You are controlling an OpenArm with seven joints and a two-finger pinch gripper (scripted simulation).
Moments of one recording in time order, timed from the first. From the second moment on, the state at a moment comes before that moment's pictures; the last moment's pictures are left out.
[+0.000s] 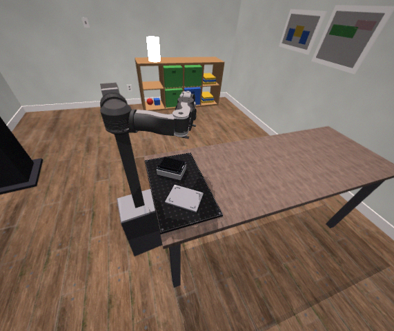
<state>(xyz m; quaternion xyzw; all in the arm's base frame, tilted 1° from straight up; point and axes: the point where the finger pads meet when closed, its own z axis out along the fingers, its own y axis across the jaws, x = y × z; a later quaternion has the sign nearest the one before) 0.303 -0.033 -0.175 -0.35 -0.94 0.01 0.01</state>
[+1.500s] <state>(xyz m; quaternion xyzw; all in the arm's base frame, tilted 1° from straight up) 0.200 -0.023 -0.271 -0.34 -0.94 0.01 0.03</state>
